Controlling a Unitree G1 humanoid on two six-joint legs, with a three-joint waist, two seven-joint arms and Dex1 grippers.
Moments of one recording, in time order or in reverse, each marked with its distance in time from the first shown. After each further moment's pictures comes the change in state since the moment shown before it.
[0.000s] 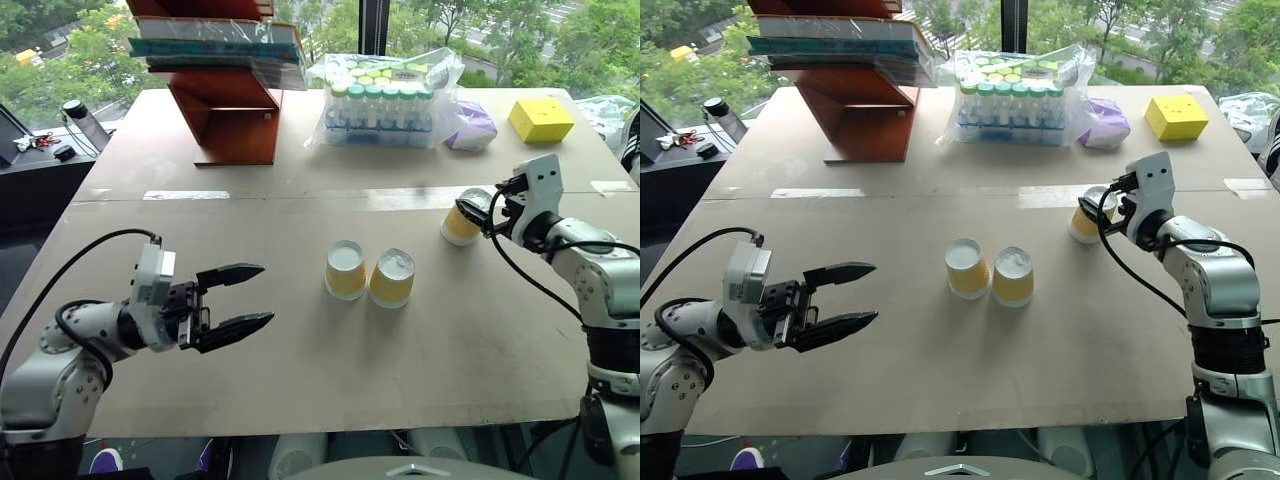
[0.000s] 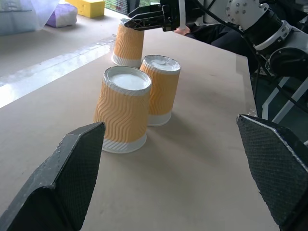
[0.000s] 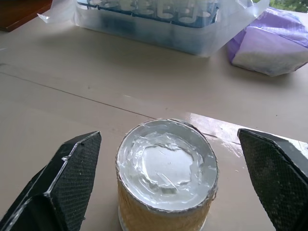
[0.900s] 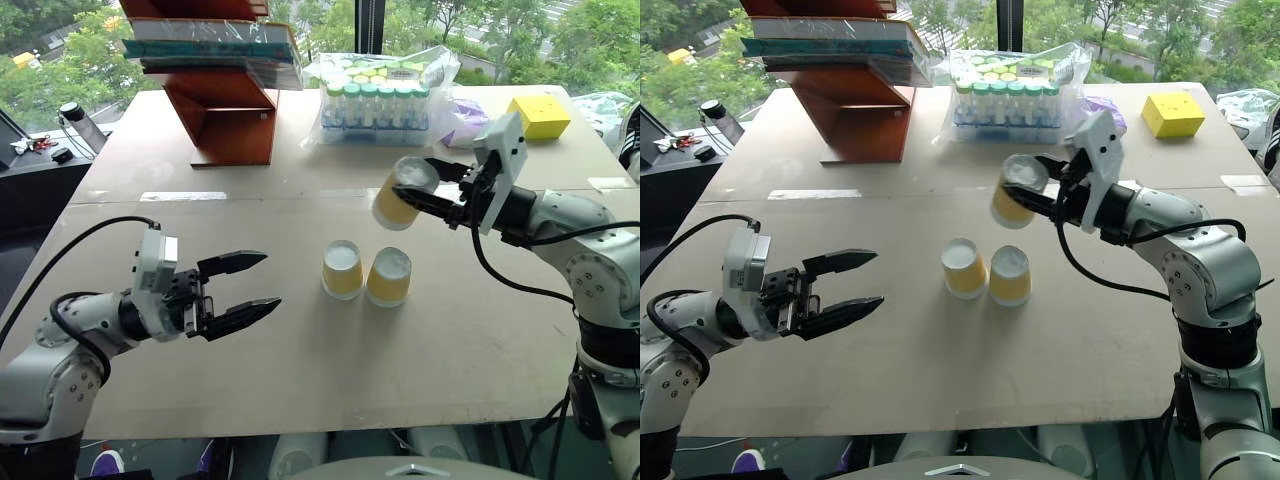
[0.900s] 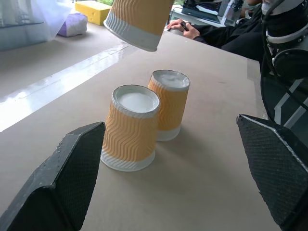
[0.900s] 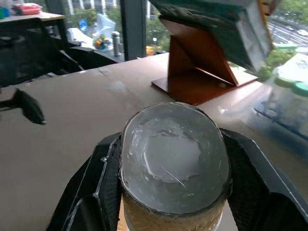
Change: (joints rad) left arm -0.042 0.011 0.016 -0.087 -0.036 0.099 0.120; right arm -0.182 -0.034 0.136 -0.436 0.328 0.200 0.228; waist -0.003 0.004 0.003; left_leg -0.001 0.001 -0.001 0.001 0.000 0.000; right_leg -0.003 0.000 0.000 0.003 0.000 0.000
